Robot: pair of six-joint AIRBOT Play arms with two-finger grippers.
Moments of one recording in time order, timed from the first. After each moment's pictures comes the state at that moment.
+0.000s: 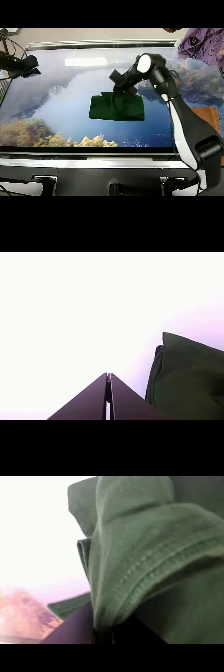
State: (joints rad) left arm 0.10 -1.61 2.00 1.31 -1.47 -1.75; right arm 0.42 -1.73 1.89 -1.18 1.26 2.39
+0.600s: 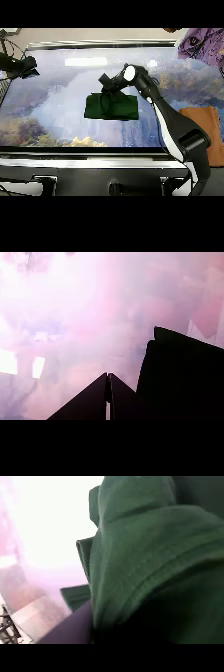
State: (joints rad) left arm 0.11 -1.61 1.99 1.31 -1.47 -1.75; right arm 0.49 -1.86 1.89 -1.06 1.04 2.38
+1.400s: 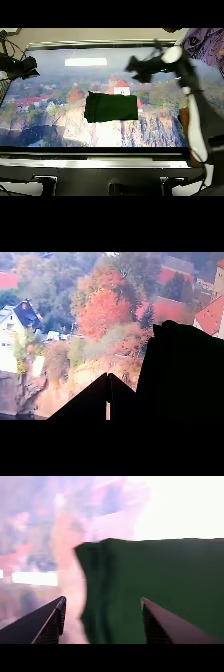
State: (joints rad) left arm 0.11 -1.61 1.99 1.31 -1.47 -1.75; right arm 0.12 -1.71 1.89 -0.99 1.21 1.91
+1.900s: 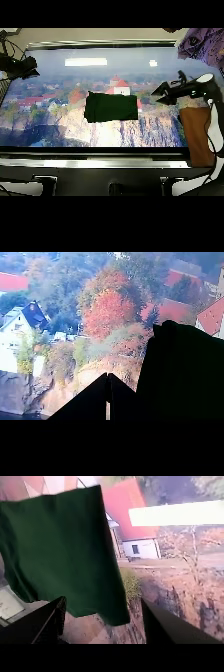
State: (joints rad) left arm 0.11 -1.61 1.99 1.31 -1.47 -1.75; right arm -0.22 -1.76 1.49 -0.75 1.34 1.47
